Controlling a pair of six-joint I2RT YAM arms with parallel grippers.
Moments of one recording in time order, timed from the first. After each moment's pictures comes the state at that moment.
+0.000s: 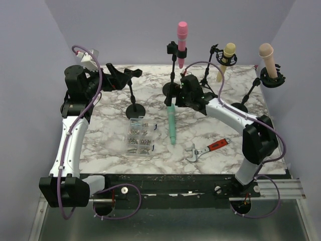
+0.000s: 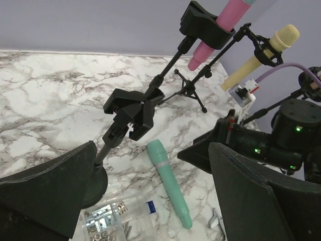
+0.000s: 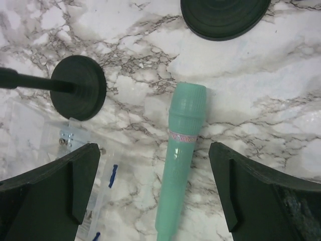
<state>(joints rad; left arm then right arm) 0.01 1.19 1.23 -0.18 0.57 -0.43 0.60 1.79 1.37 -0.26 0.06 0.49</state>
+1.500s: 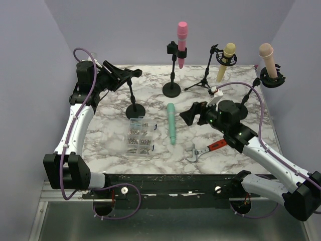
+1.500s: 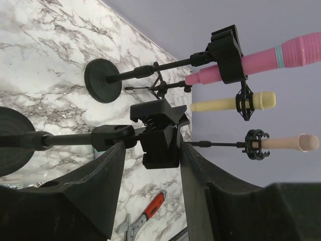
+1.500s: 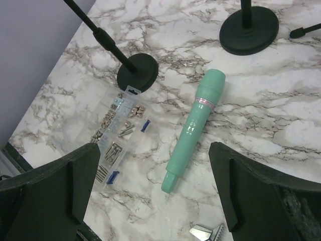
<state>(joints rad) -0.02 1.36 1.27 -0.21 0.47 -0.95 0.60 1.02 0.79 -0.03 -0.07 0.39</state>
